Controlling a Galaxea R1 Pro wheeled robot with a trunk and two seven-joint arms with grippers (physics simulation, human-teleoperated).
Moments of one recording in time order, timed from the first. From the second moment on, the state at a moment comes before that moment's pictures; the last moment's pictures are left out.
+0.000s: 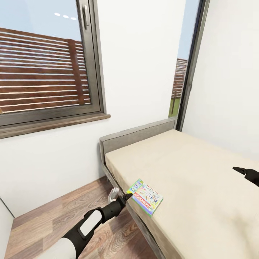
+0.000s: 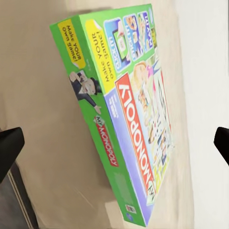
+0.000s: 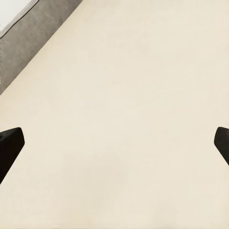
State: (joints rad) left arm -0.58 -0.06 -0.42 -0.54 1.21 0.35 -0.32; right arm -0.55 -0.46 -0.67 -1.22 -0.28 0.94 0.41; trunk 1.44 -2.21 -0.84
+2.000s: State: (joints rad) left arm -0.66 -0.04 -0.42 -0.45 1.20 0.34 -0.35; right arm -0.50 -0.45 -0.67 -1.31 -0.29 0.95 0.41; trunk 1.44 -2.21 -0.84
